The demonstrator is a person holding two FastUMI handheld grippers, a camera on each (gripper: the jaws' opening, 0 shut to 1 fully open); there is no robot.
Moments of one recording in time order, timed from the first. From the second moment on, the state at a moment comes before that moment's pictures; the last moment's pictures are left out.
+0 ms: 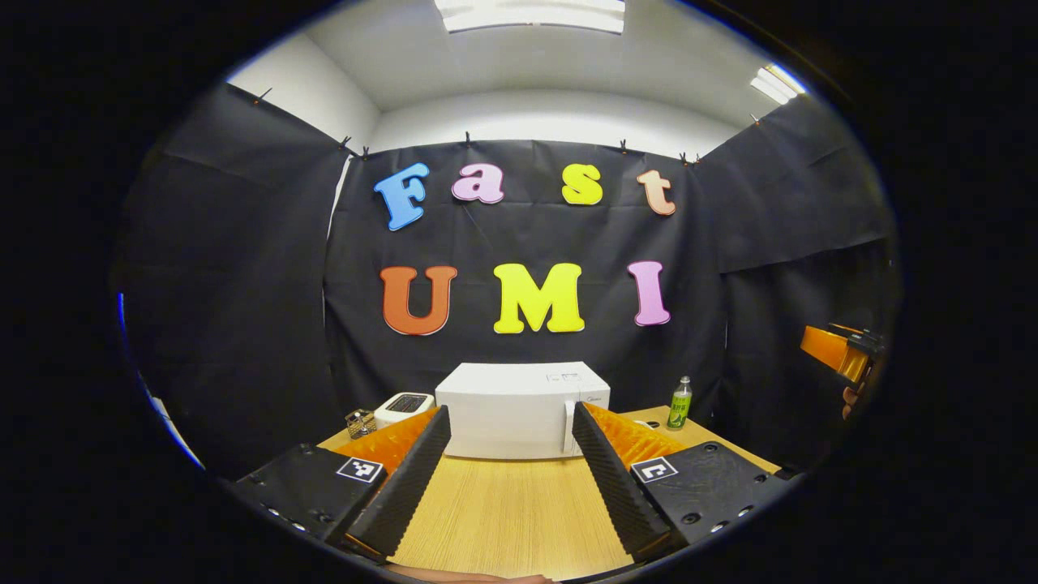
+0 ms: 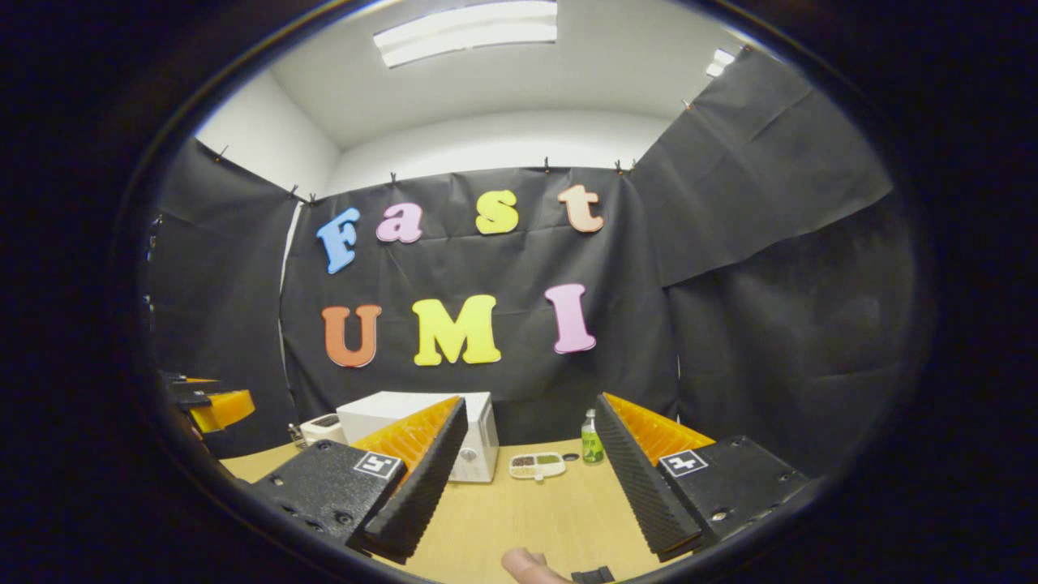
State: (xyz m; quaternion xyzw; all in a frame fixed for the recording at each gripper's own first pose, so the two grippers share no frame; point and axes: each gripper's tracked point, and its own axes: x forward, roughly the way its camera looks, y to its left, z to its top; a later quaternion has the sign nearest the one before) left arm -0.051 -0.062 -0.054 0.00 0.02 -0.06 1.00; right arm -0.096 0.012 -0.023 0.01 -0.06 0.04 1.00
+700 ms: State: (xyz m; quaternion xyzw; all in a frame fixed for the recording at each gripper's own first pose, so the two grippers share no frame) left arm -0.055 -0.059 -0.054 0.01 0.01 -0.05 1.00; right arm -0.095 0.012 -0.036 0.01 -0.04 0.05 1.00
